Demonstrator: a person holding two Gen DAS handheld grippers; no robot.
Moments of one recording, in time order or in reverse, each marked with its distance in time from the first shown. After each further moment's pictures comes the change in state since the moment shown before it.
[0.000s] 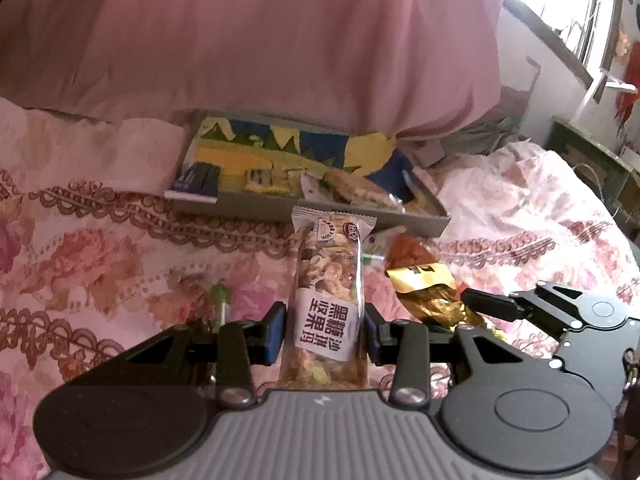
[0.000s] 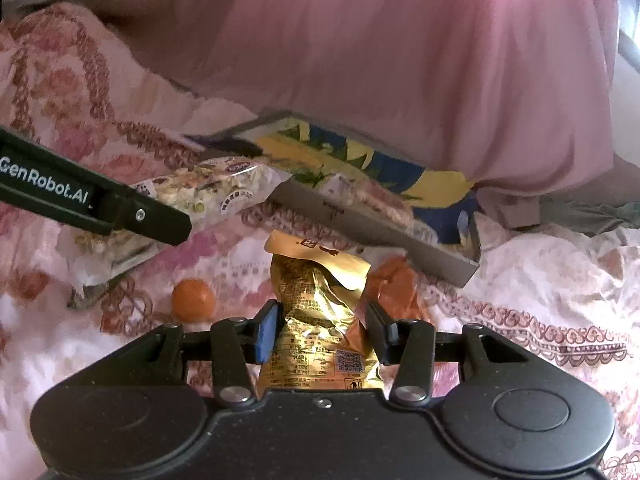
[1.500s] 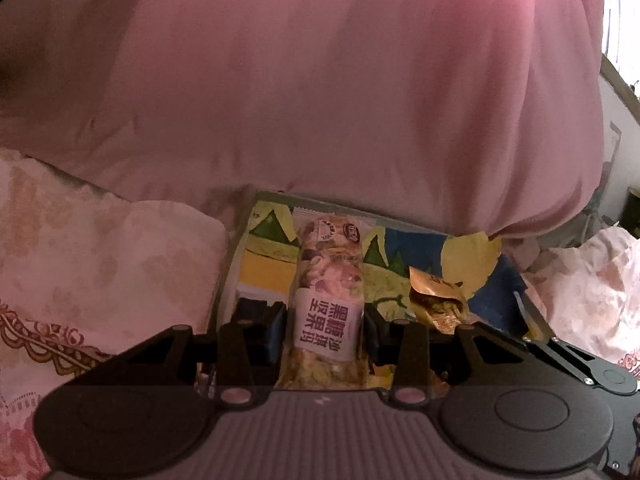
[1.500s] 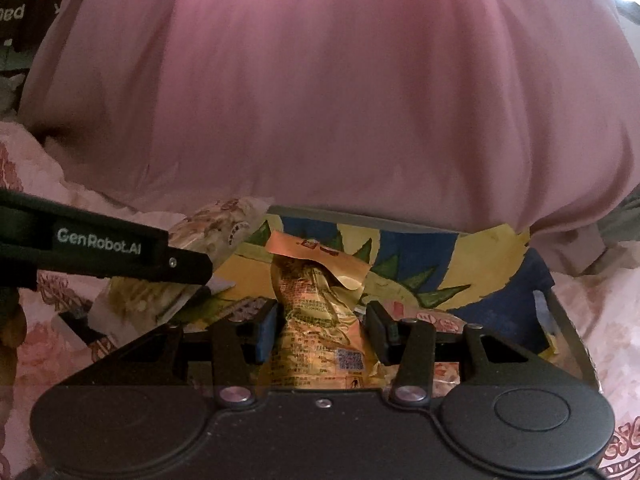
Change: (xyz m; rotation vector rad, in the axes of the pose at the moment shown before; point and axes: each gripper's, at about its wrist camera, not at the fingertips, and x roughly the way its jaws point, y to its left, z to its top) left arm 0.117 0.064 0.107 -0.073 -0.186 0.147; right arm 0.150 -0.027 0.084 0.245 -0.209 0.050
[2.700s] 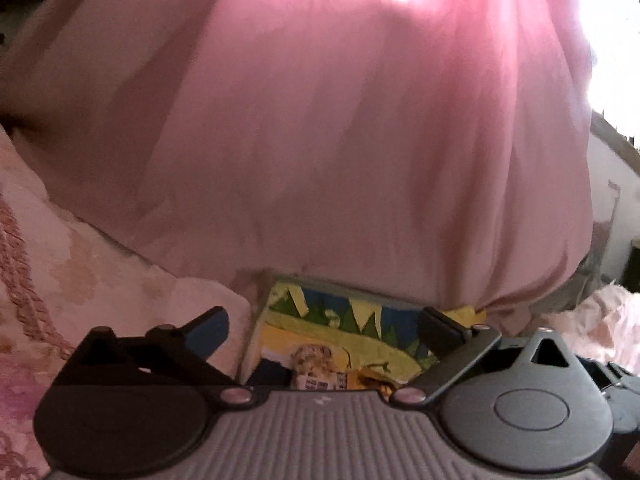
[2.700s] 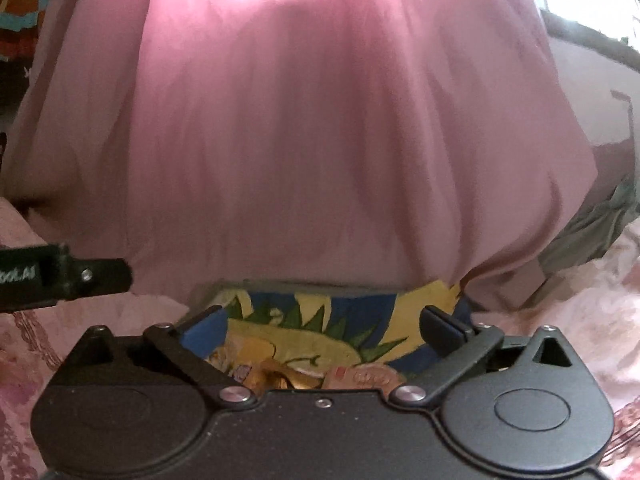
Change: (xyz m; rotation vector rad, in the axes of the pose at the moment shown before) left arm -0.091 -0.026 0.021 -0.031 -0.235 0.083; right arm -0.082 -0.034 0.051 0.103 -0.122 -0.079
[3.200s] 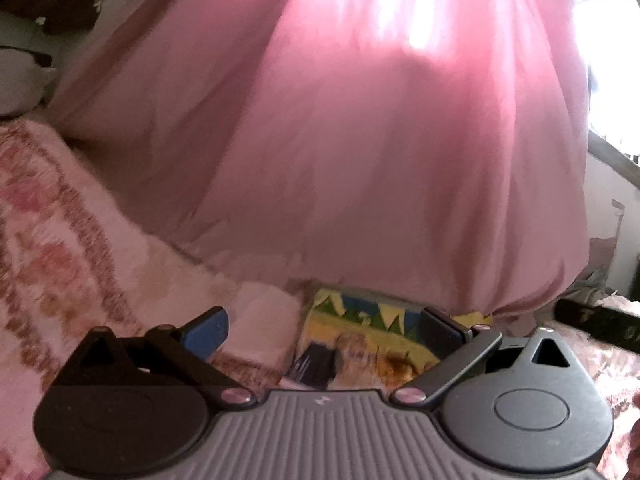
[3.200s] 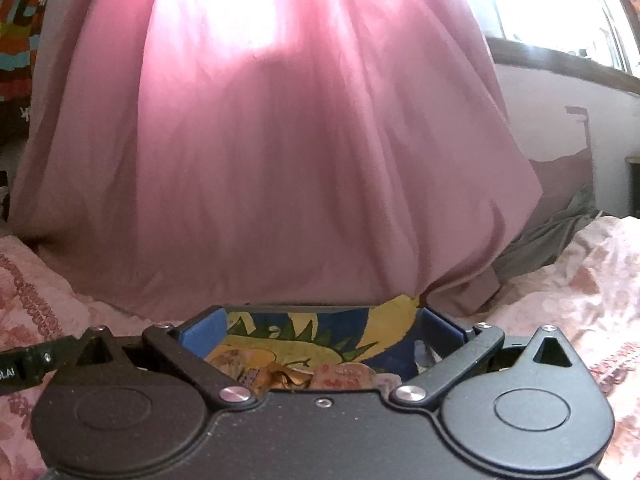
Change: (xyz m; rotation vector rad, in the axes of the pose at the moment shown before) left arm -0.106 0.017 -0.021 -0.020 -0.064 0.092; right arm -0.105 -0.010 0.017 0.069 -0.043 -0.038
